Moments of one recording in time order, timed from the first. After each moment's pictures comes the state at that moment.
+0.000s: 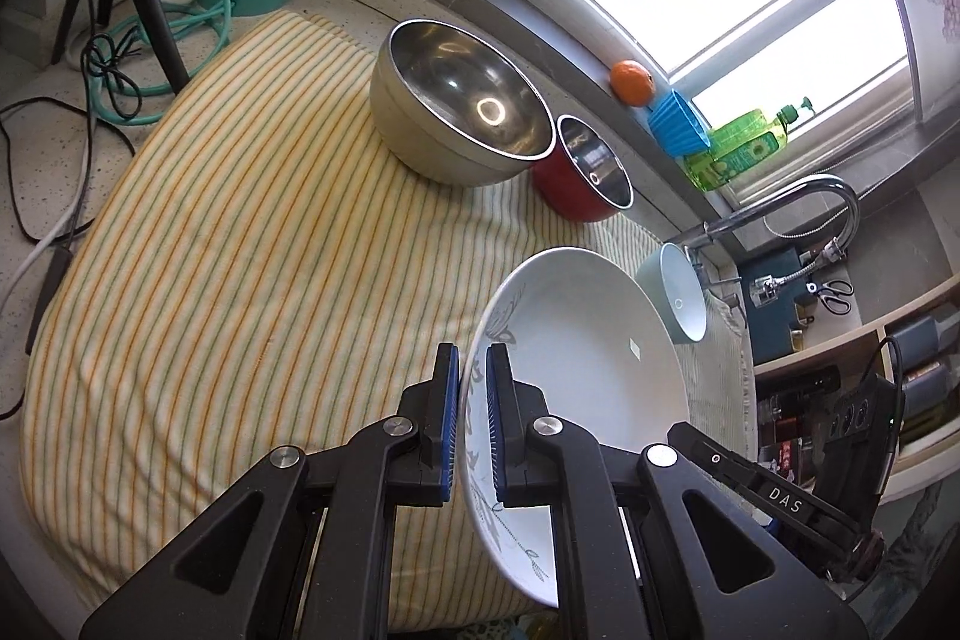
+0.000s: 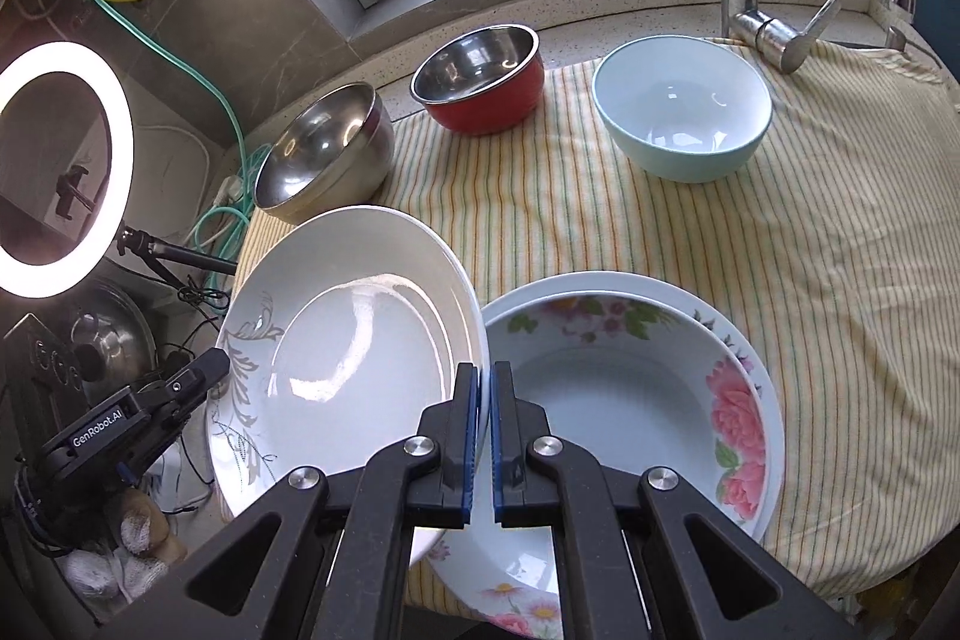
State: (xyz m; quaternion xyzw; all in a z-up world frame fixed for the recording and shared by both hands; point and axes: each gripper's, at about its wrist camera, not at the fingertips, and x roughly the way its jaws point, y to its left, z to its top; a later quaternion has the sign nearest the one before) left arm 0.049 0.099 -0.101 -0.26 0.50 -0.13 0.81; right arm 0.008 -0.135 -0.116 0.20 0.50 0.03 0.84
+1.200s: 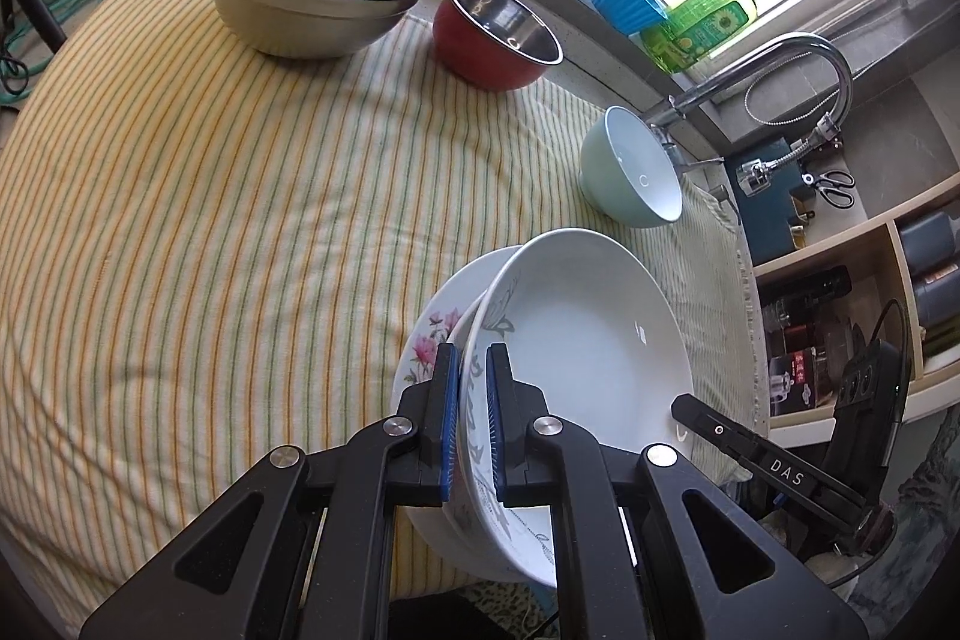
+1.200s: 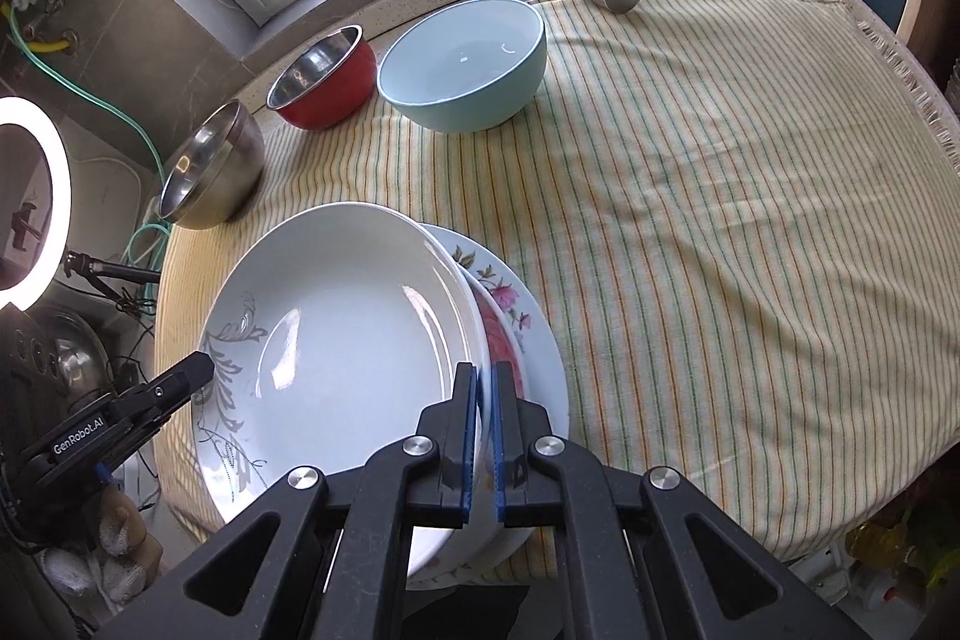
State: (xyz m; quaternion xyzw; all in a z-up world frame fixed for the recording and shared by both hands) left arm 0.033 0.006 -0.120 -0.20 0.55 -0.19 0.79; right arm -0.035 -0.210 -0.130 0.22 0.52 -0.04 0.83
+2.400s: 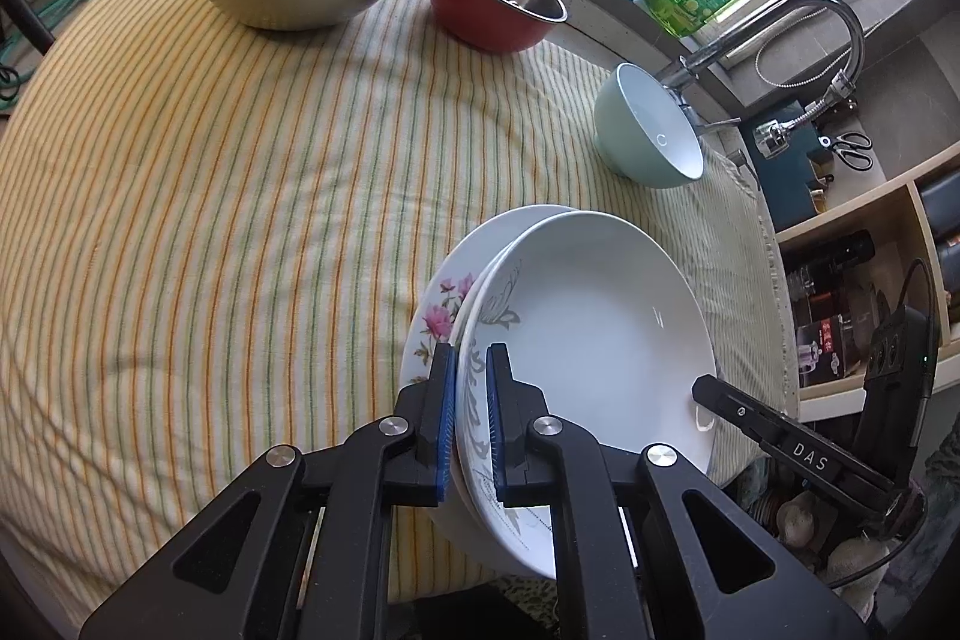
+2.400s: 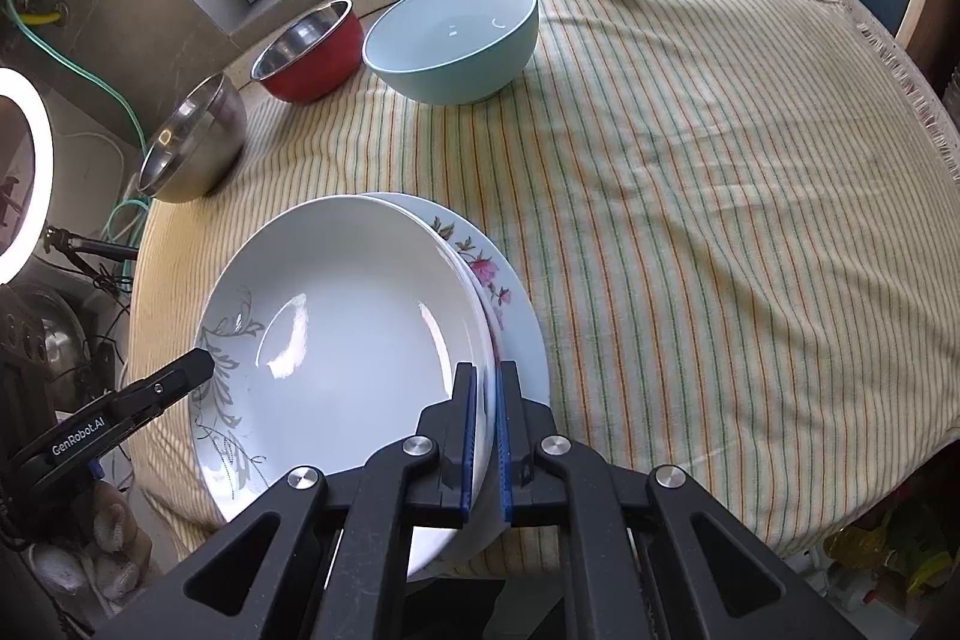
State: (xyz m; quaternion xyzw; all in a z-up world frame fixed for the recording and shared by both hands) left arm 0.028 -0.006 -0.133 -0.16 0.57 -0.19 0.78; right arm -0.035 -0.210 -0.141 0.19 0.53 -0.04 0.82
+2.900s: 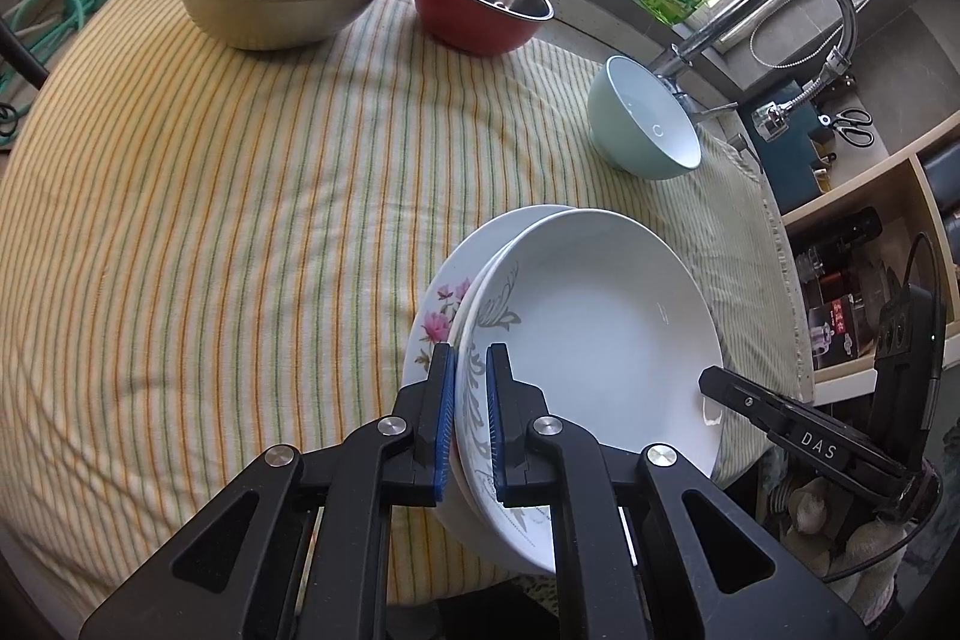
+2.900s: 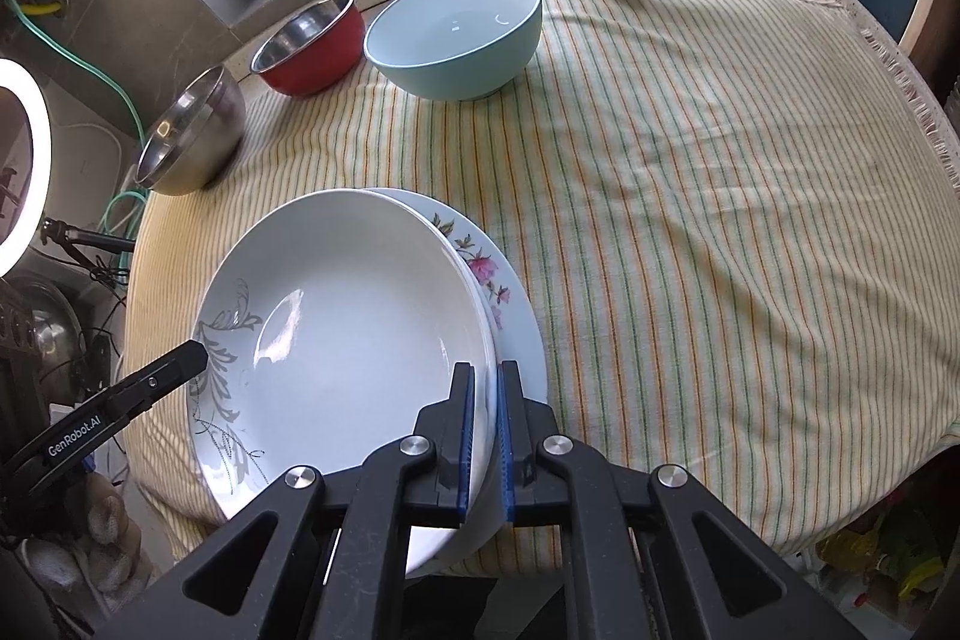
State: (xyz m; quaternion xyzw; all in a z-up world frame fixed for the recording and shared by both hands) left arm 0.029 -0.011 -0.128 -0.13 0.56 -0.19 0.79; right arm -0.034 -0.209 -0.142 0.19 0.54 -0.04 0.82
